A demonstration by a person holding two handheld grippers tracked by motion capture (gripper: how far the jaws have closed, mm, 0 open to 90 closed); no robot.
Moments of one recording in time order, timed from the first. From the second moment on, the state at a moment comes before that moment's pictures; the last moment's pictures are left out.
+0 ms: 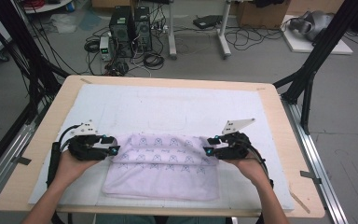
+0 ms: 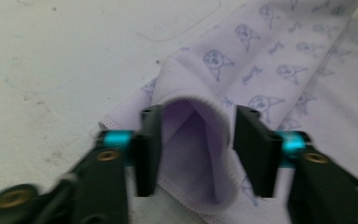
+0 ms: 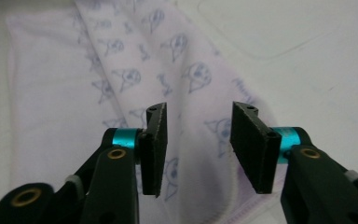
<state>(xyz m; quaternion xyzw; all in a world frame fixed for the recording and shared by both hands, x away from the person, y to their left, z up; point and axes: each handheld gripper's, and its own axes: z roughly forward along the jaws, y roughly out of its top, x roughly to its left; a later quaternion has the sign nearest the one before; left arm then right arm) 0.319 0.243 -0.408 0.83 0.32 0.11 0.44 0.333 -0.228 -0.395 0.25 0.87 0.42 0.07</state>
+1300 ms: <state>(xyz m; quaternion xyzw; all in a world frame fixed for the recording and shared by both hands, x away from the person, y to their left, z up) 0.289 0.251 -0.434 0.87 0.30 0.10 0.39 0.296 -0.224 -0.432 0.20 0.90 0.37 0.05</state>
